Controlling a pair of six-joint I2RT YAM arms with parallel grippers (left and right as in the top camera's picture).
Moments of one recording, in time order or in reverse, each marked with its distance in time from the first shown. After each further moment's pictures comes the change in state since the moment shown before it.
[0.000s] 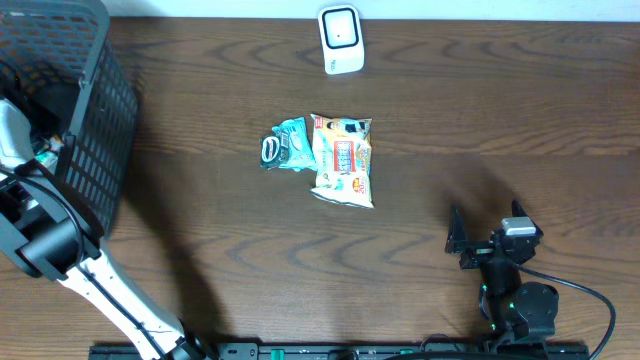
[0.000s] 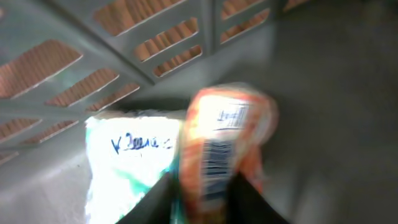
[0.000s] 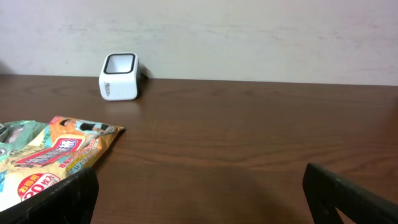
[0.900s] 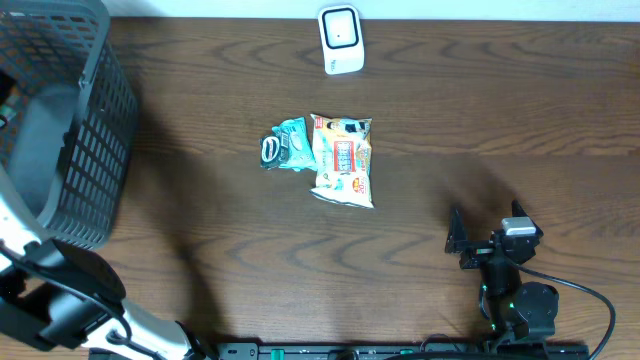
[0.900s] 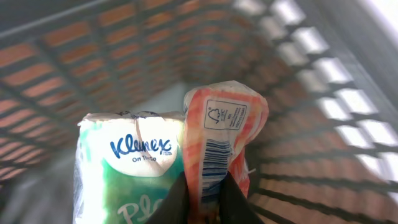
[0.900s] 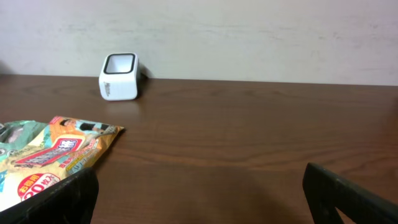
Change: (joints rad) left arm 0.006 -0.469 -0.015 -0.097 0.256 -0.008; right arm 0.000 0.000 0.000 0.000 0.000 0.000
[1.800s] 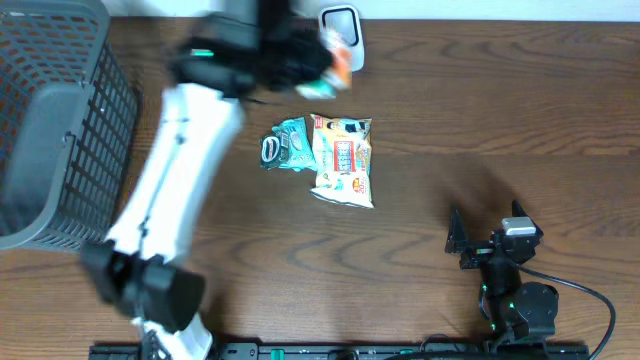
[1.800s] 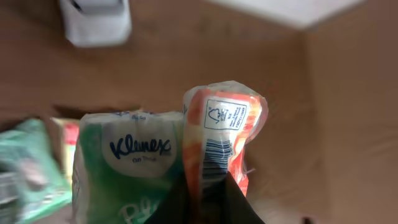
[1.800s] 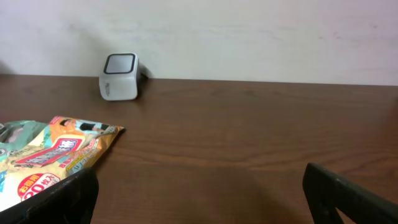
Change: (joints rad) left arm -1.015 0.010 0.000 -0.013 0.322 -0.194; right arm 0.000 0.000 0.000 0.000 0.000 0.000
